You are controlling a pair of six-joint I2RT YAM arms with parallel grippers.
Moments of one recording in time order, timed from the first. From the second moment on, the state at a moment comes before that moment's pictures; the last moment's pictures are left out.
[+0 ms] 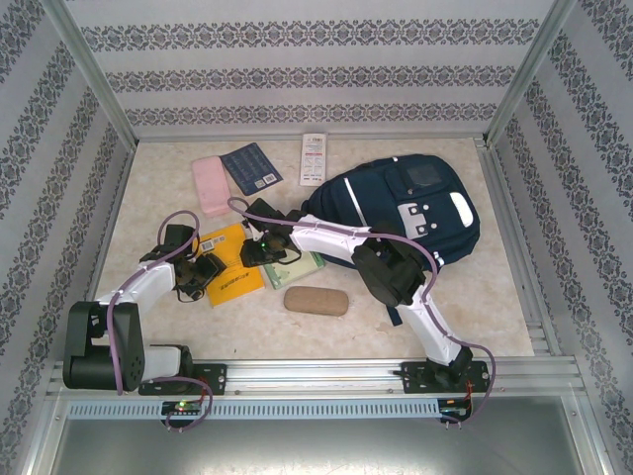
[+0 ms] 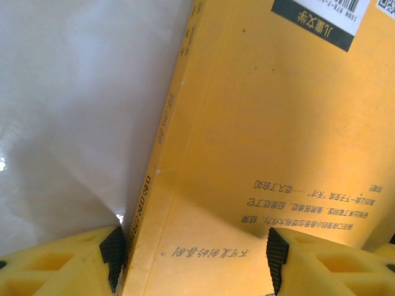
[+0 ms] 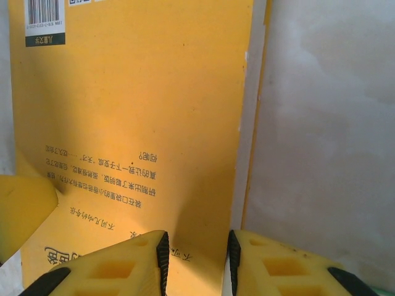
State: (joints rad) left arm 0.03 1.30 0.57 -0.49 0.21 -0.80; right arm 0.90 2.30 1.78 -0.53 -0.29 0.58
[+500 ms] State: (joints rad) left arm 0.06 1.15 0.49 -0.35 0.41 -0.84; right arm 0.87 2.30 1.78 -0.54 -0.25 0.58
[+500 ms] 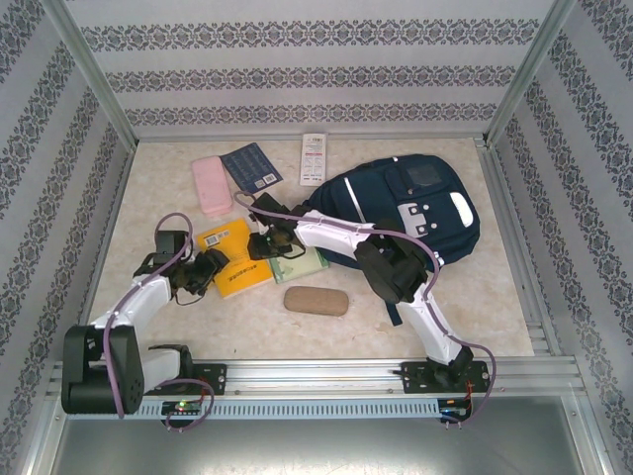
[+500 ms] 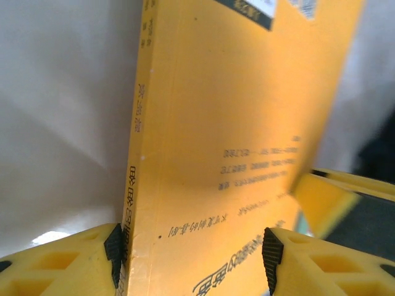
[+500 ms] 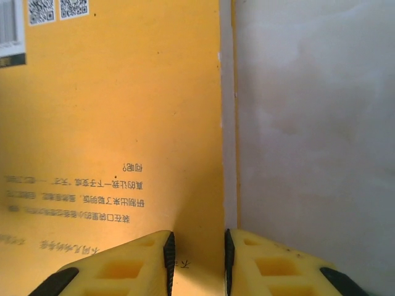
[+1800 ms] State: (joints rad) left arm 0.04 1.12 0.75 -0.43 0.53 -0.78; right arm 0.57 1.80 1.48 -0.65 0.00 0.39
